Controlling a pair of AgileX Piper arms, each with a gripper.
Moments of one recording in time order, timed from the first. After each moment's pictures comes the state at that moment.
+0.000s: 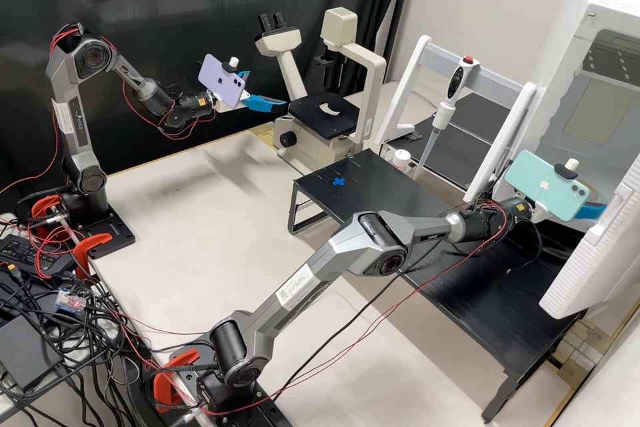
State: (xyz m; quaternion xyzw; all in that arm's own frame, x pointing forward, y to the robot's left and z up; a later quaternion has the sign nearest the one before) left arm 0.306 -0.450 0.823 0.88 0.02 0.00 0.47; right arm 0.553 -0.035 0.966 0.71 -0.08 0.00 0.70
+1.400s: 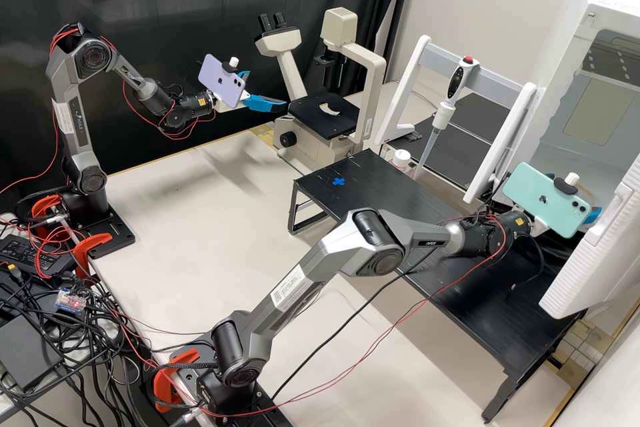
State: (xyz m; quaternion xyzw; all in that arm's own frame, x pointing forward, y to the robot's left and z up) left arm 0.306 -0.450 0.823 0.88 0.02 0.00 0.47; right arm 0.509 -0.055 0.978 0.73 -0.07 0.00 0.68
